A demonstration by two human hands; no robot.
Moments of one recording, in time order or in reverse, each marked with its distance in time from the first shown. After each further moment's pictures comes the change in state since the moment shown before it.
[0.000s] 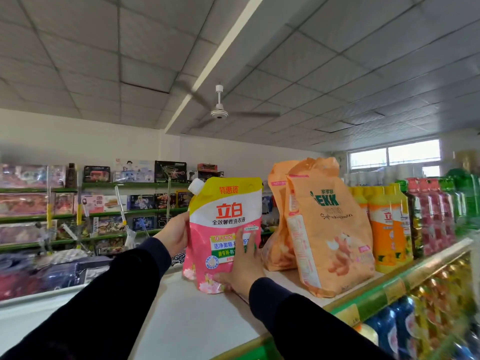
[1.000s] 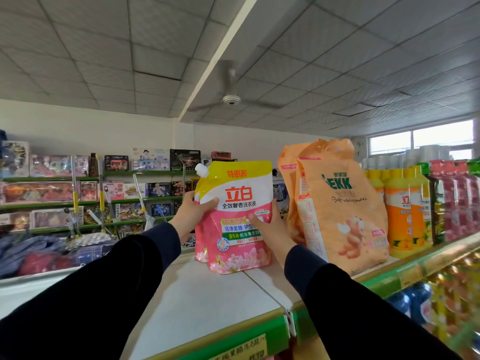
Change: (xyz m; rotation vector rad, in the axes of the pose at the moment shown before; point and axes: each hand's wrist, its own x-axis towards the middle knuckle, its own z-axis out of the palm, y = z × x) left_hand -0.022 -0.001 0.002 0.328 0.100 0.150; right_hand 0.033 0.029 -0.033 0.912 0.120 -0.010
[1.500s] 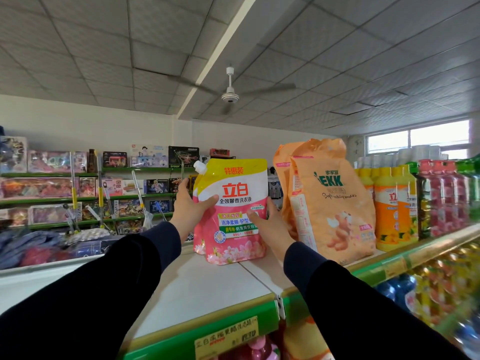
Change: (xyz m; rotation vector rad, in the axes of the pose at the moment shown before) left_hand -0.024 0.003 0.005 0.137 0.164 0.166; right_hand -0.033 -0.016 -0.011 -0.019 -0.024 -0.072
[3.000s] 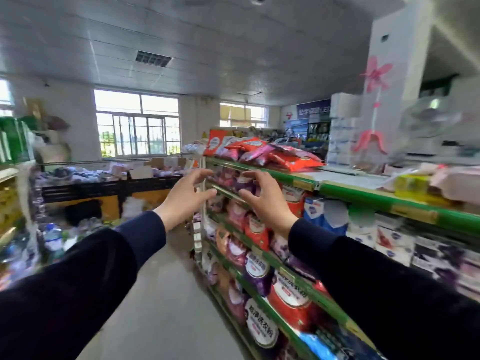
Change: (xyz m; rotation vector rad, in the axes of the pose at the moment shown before) left_hand -0.609 0.311 0.148 -0.643 -1.503 0.653; right_hand -0.739 -0.349 -0.165 -1.405 1.241 0.356
